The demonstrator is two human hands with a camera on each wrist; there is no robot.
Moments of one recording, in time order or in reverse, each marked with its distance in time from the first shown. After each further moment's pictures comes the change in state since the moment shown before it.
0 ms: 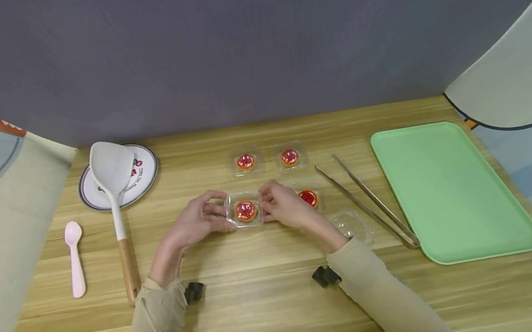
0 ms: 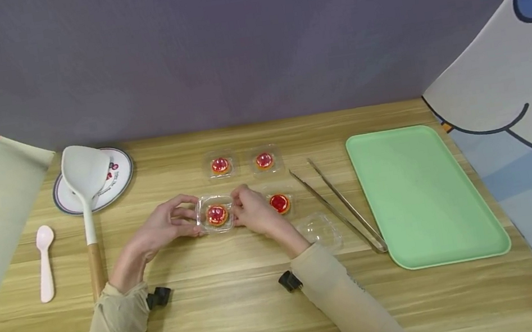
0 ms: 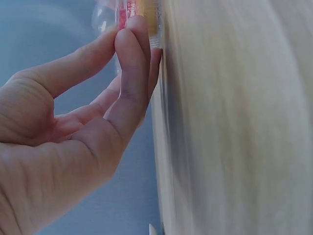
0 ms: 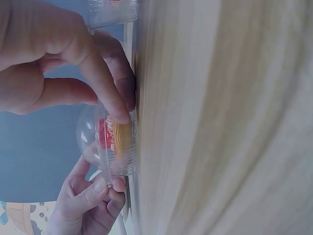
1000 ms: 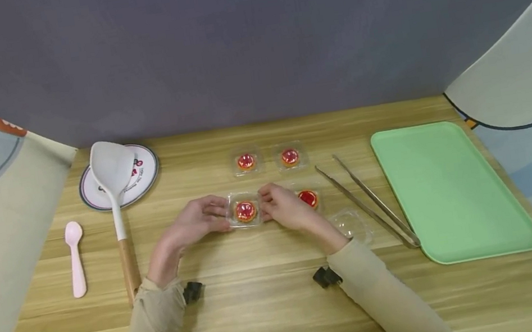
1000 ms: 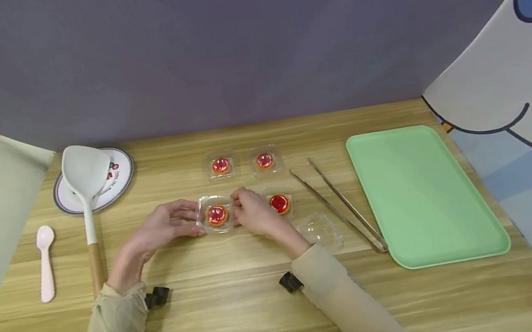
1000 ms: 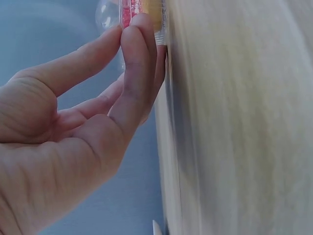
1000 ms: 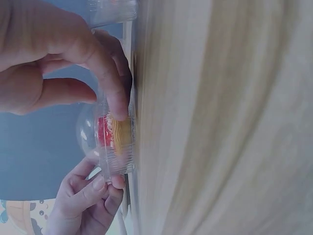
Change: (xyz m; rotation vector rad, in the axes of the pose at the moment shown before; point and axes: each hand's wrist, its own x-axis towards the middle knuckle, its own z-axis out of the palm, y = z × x) left_hand -0.003 0.001 -0.005 0.070 -0.032 -0.005; right_hand 0.004 0.004 0.002 -0.082 -0.026 -0.027
